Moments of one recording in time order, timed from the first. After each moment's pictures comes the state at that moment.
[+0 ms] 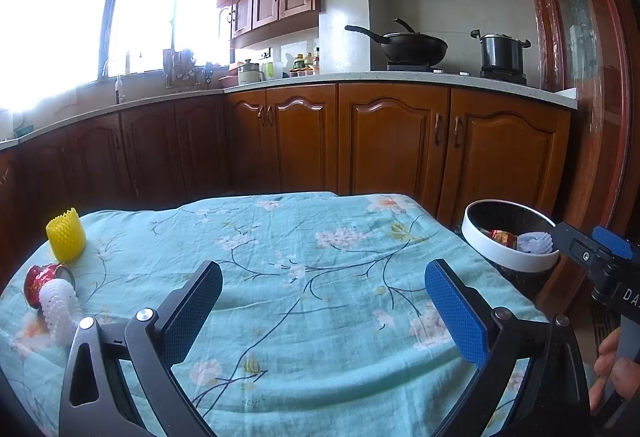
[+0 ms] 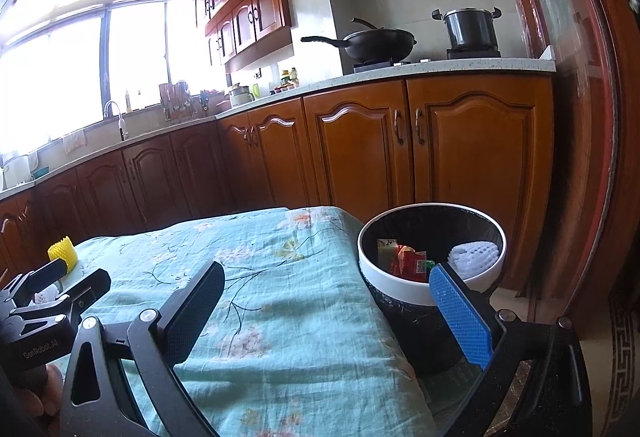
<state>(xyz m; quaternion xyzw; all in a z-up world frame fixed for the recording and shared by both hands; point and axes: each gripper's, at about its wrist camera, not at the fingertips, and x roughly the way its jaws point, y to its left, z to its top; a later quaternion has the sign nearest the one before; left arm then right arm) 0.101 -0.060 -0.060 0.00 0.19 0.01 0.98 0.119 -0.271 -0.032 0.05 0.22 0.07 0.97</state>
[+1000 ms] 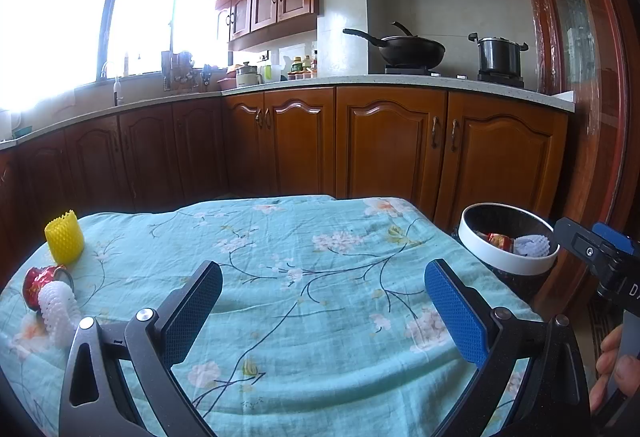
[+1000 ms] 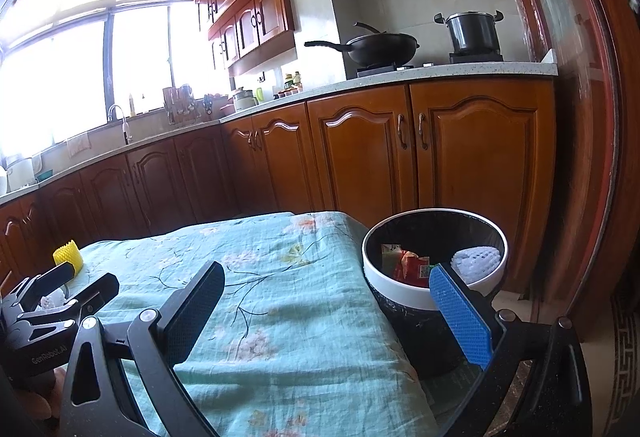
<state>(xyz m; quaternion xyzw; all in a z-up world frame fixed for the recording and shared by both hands) 0.099 -0.060 -0.060 0.00 0.19 0.01 0.98 0.116 -0.268 -0.025 0.05 0.21 0.07 0.97</state>
